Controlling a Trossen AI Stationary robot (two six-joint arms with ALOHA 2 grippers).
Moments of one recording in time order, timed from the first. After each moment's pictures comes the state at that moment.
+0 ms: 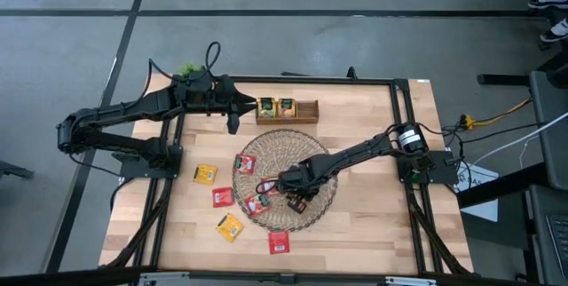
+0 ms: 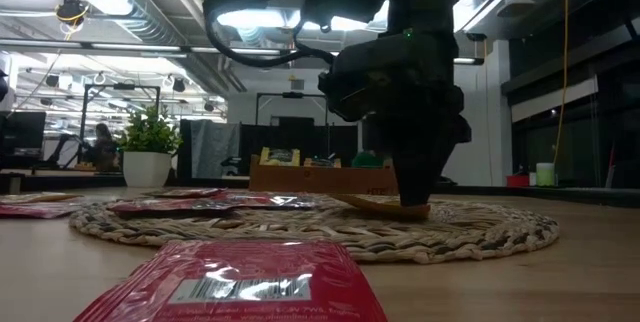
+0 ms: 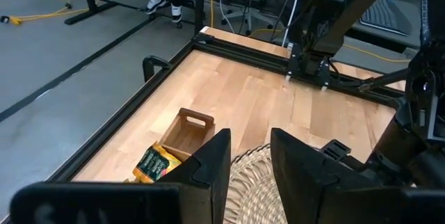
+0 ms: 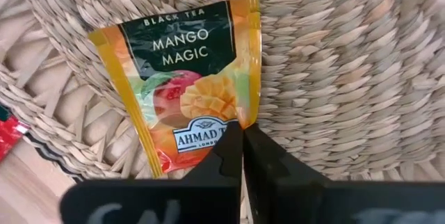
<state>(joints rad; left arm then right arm) 0.34 1.01 0.92 -0.24 0.06 -0.14 0.21 2.11 1.47 -0.82 -0.11 0.81</state>
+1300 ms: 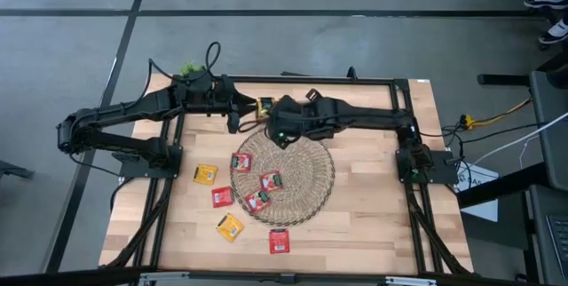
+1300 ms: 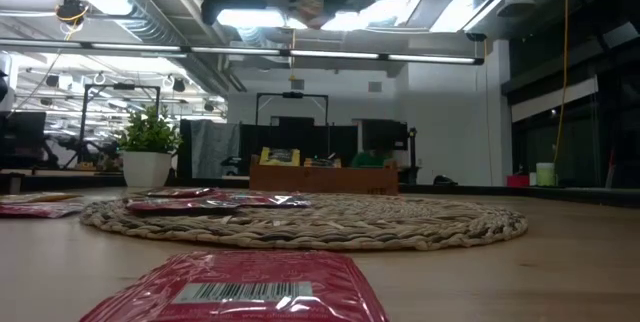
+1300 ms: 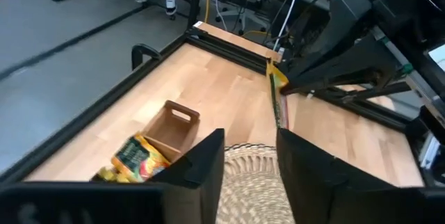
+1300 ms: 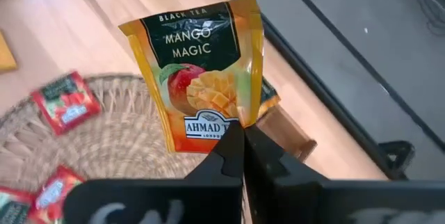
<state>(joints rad) 0.34 1.01 0.92 -0.24 0.09 -0.26 0.06 2.10 2.35 -1.41 0.62 0.58</state>
